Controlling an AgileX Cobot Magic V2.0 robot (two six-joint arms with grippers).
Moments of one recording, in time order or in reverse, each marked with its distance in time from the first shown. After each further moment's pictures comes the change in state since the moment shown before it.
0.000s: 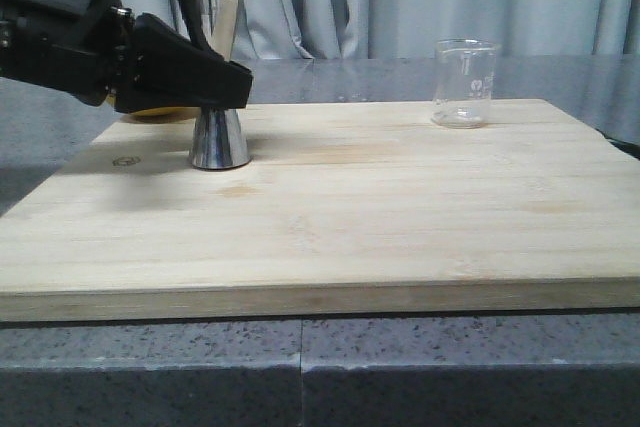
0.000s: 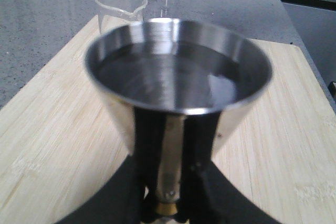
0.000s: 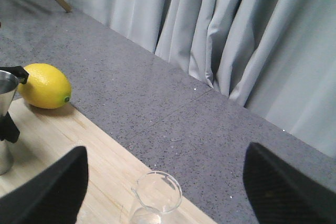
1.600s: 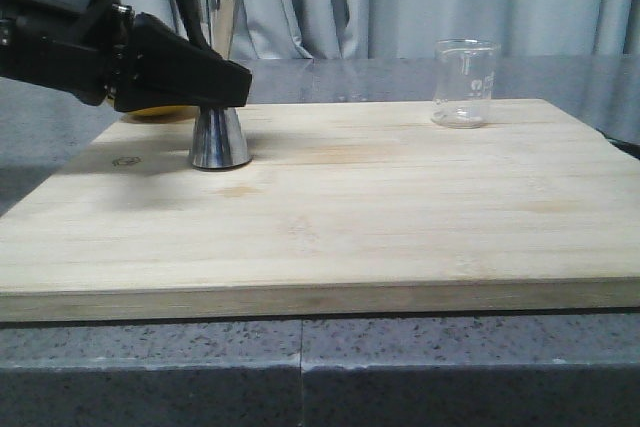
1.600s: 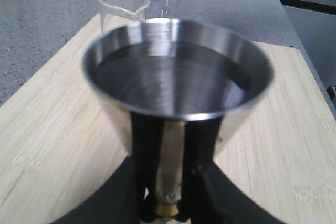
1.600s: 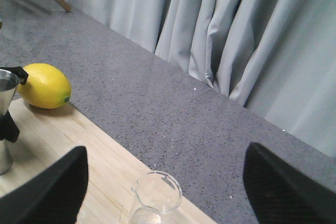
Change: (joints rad) left arm 0.000 0.000 0.000 0.000 0.000 -0.025; right arm 0.000 0.000 0.000 0.000 0.000 0.000
